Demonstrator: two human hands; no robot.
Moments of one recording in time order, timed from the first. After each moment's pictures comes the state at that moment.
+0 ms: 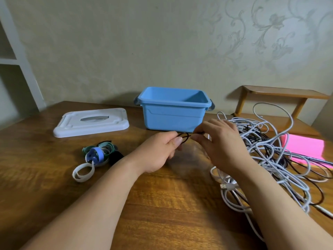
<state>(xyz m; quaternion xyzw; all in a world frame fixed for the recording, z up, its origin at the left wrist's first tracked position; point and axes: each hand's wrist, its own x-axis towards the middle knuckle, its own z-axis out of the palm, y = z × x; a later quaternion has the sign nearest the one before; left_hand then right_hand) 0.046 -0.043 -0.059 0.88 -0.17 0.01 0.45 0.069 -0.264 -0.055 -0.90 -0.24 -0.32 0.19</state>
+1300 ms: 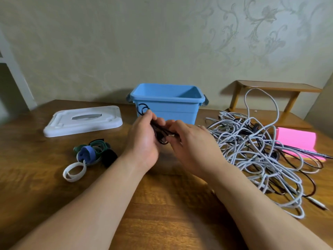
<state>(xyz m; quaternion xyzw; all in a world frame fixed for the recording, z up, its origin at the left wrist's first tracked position) 0.057 -0.070 -0.050 0.44 0.05 0.07 0.90 0.050 -0.215 -0.063 -0.90 -0.26 -0.30 0.17</state>
